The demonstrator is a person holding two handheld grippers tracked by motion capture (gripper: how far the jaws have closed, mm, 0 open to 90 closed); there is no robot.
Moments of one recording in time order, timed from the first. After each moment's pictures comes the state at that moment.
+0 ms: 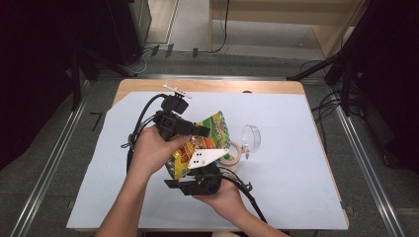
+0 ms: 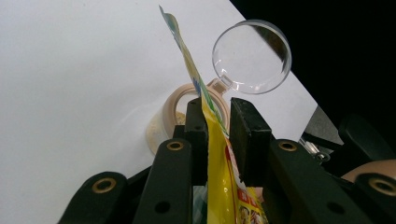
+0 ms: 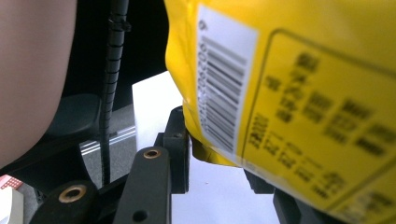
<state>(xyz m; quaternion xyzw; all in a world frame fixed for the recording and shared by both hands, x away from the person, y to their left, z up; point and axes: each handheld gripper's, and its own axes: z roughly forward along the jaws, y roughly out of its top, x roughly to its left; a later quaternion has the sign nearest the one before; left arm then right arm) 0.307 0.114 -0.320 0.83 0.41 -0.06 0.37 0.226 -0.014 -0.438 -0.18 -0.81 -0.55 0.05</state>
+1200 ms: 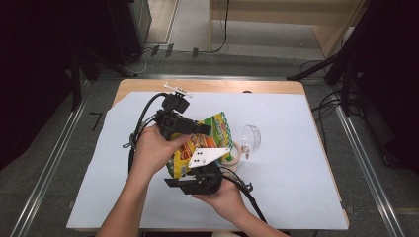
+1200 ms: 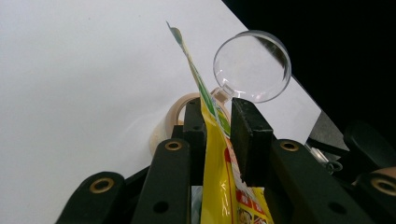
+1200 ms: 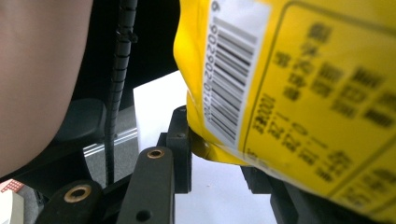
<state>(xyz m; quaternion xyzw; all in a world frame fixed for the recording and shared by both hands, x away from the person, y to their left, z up) 0.308 0.113 -0.319 0.82 0.41 -0.05 0.39 0.225 -0.015 -0.431 -0.18 -0.81 -0.55 0.05</state>
